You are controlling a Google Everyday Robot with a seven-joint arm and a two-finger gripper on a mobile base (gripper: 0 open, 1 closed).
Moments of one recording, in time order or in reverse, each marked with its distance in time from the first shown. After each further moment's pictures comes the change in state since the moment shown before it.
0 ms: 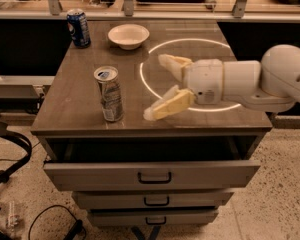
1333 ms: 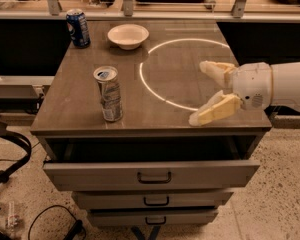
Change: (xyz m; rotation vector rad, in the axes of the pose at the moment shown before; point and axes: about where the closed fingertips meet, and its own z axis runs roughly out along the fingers) arm 0.032 -0.010 -0.089 0.069 0.140 0.041
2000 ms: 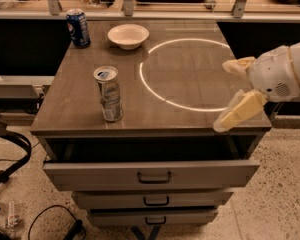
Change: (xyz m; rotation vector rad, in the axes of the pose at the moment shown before) arm 0.020 -0.001 -0.052 0.065 0.440 -0.049
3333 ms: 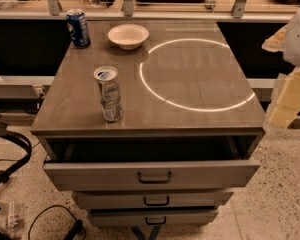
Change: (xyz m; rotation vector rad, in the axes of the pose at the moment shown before) arm -0.008 0.029 -0.102 0.085 0.611 -0.076
